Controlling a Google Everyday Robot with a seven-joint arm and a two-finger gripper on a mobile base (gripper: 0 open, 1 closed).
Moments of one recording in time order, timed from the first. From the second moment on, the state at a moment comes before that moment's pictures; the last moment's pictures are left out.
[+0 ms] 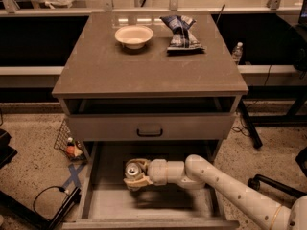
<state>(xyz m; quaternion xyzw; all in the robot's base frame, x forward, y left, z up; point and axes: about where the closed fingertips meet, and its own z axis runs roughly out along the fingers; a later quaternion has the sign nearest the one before) 0.518 0.084 0.486 -0.50 0.54 0.45 0.51</state>
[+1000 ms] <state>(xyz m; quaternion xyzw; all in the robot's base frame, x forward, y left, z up) 0.515 0.098 0.453 -0.53 0.53 0.43 0.51</state>
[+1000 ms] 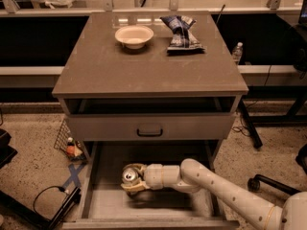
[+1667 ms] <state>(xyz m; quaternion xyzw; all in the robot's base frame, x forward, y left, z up) 0.513 0.102 0.454 -0.53 0.53 0.43 0.51</state>
